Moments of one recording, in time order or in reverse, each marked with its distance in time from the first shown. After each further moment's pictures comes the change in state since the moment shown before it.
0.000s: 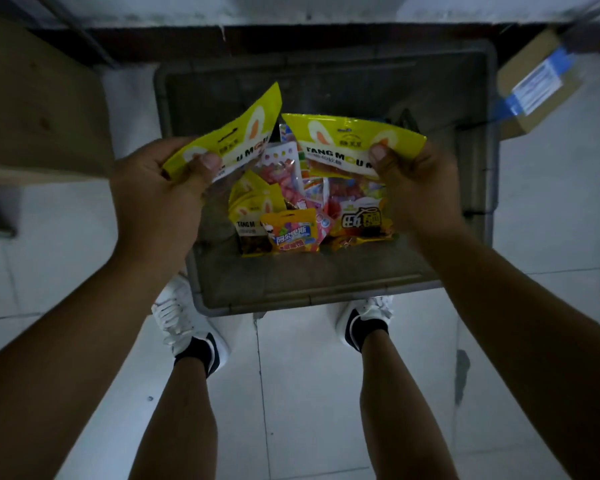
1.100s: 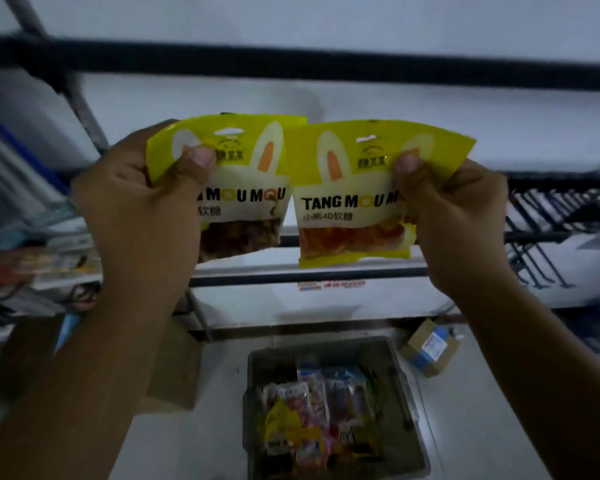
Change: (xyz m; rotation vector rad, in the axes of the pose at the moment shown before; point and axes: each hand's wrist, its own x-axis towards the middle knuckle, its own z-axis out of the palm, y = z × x) left_hand -0.043 0.504 -0.214 -0.164 0.409 0.667; right_hand -0.143 -0.563 -0.109 0.294 0.152 -0.762
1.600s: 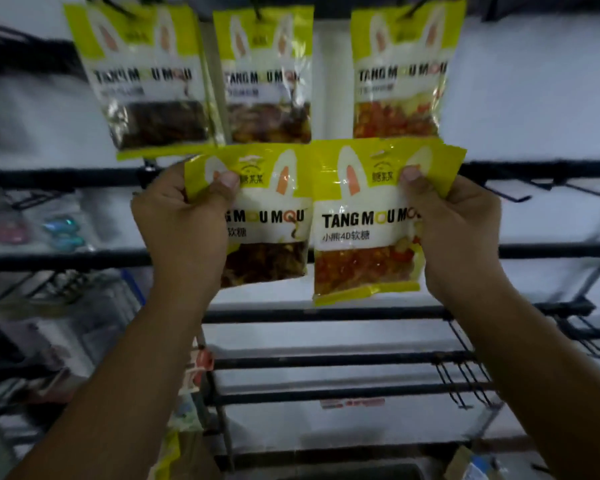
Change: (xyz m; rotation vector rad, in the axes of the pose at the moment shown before) left_hand 0.047 0.262 -0.055 -0.297 0.122 0.297; right_hand 0.068 -0.203 0.015 0.205 0.141 -0.153
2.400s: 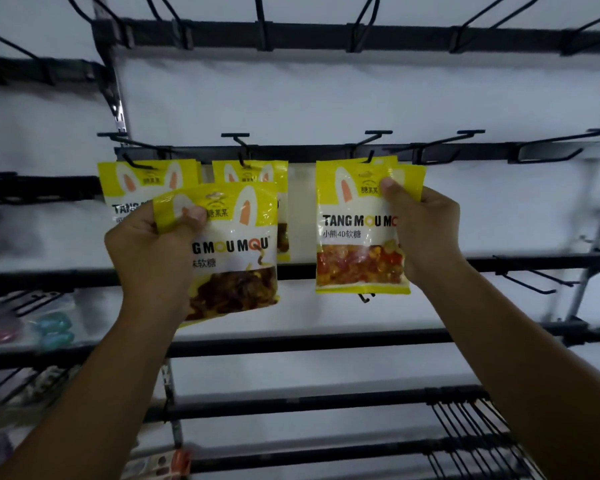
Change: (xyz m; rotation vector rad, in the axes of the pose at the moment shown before) left_hand 0.068 0.071 0.018 -0.163 0.115 -0.059; right_hand 0.099 -0.082 0.014 -0.096 0.137 0.036
